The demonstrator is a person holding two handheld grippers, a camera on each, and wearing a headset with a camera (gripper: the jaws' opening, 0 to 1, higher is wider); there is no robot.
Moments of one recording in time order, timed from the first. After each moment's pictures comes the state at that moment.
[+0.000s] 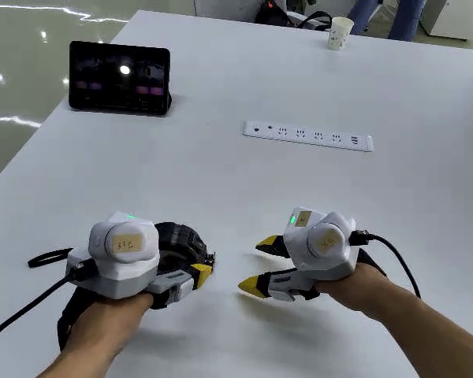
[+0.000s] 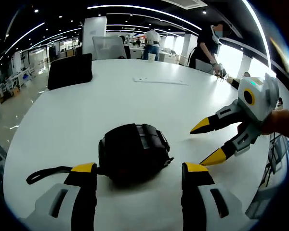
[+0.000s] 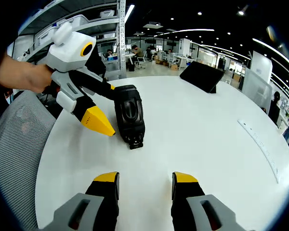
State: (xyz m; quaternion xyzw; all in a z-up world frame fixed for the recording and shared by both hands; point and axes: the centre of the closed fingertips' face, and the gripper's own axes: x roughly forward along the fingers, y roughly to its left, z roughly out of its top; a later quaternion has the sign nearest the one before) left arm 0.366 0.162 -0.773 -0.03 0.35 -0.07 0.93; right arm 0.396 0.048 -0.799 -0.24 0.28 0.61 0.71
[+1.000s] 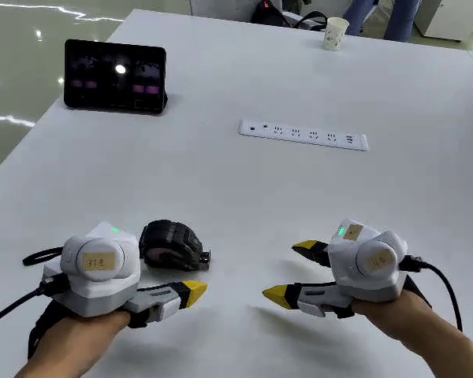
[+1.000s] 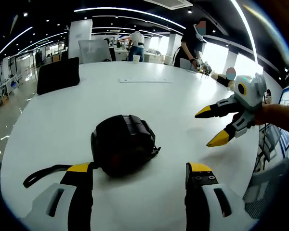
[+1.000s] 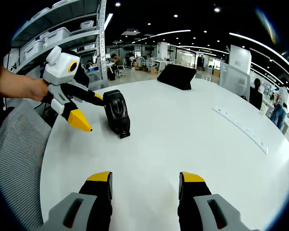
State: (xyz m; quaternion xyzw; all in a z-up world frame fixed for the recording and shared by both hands) left arm 0.348 0.151 -0.768 -0.02 0.34 -0.14 0.93; right arm 0.397 -0.007 -0.782 -0.19 0.27 0.54 0.77
